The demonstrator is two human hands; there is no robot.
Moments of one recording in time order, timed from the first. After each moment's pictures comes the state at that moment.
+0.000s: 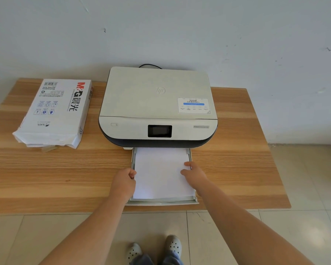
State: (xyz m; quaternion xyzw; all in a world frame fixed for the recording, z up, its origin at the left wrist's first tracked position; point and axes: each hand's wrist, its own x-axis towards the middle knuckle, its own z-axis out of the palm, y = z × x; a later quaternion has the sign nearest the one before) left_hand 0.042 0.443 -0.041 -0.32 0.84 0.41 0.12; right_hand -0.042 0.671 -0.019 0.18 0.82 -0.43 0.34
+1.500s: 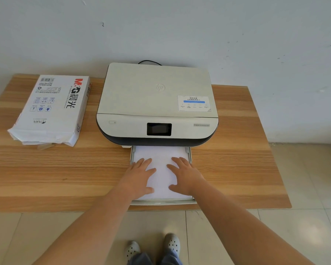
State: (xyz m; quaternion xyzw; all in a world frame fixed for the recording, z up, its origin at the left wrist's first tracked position) left_hand 0.020 0.461 -0.024 0.07 0.96 0.08 0.27; right_hand -0.040 0.662 -0.026 -0.31 0.91 0.00 0.28
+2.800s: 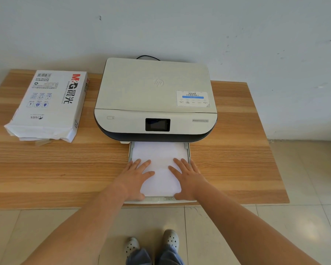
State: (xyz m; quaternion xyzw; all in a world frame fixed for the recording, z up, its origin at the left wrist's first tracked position) left_hand 0.034 0.454 -0.030 0.13 0.94 0.01 0.31; right_hand -0.023 0.683 -0.041 -0.35 0.89 0.10 0.27
